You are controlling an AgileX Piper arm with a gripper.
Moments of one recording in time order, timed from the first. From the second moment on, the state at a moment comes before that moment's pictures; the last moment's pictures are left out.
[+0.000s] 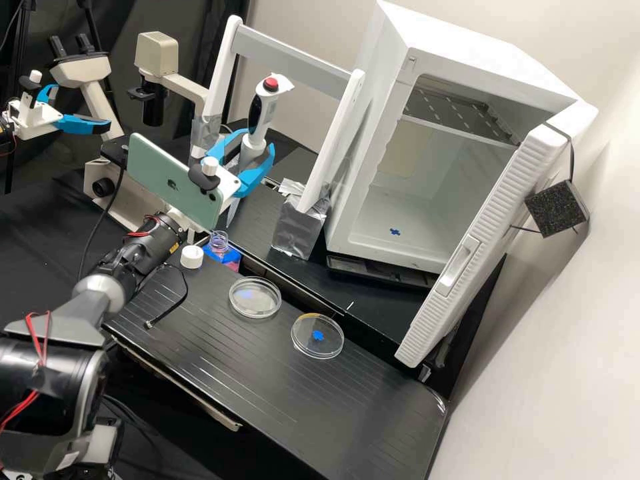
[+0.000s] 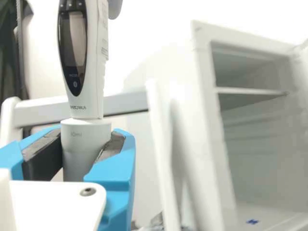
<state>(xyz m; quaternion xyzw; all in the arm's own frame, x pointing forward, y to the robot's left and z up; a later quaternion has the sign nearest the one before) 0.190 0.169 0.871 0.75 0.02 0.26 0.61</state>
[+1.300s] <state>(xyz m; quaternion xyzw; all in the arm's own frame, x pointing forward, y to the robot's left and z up) 0.128 0.072 0.905 0.75 -0.02 0.30 0.58</state>
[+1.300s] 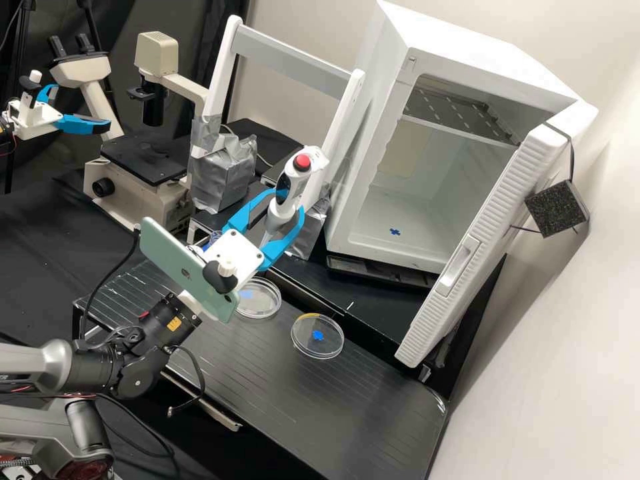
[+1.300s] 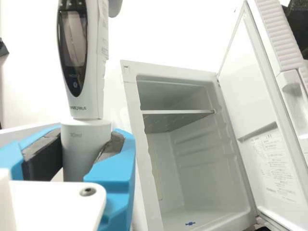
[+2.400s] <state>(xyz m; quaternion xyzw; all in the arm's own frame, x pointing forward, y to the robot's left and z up) 0.250 0.216 0.912 0.68 0.20 0.13 0.70</state>
